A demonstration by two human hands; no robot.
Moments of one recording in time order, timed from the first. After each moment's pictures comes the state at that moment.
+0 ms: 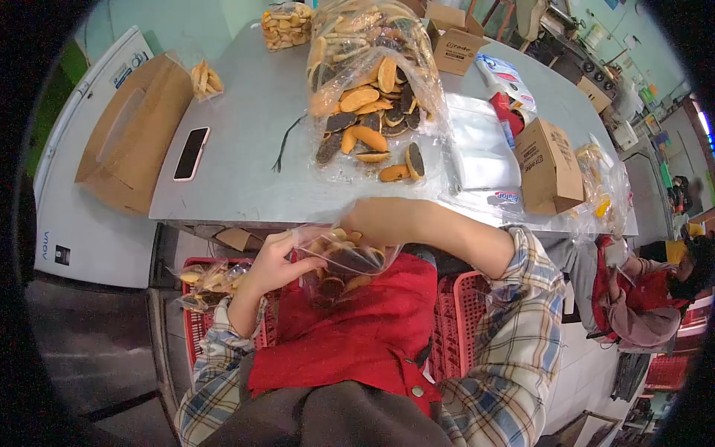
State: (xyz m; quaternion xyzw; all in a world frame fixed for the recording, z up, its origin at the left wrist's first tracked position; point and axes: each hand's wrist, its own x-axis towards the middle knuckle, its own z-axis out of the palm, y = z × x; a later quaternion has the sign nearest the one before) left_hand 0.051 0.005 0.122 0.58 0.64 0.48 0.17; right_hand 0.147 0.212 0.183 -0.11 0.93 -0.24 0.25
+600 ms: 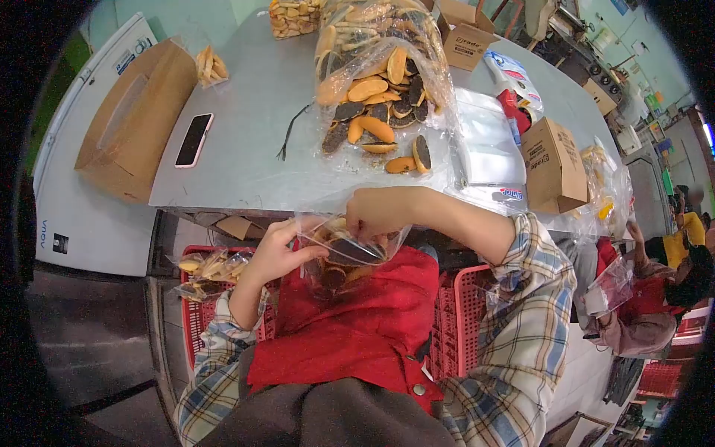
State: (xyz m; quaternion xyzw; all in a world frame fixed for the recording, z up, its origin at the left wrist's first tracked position) left_hand 0.047 0.002 0.114 0.55 0.65 0.50 0.19; right_hand 0.130 0.216 0.164 -0.15 0.88 -0.31 0.31
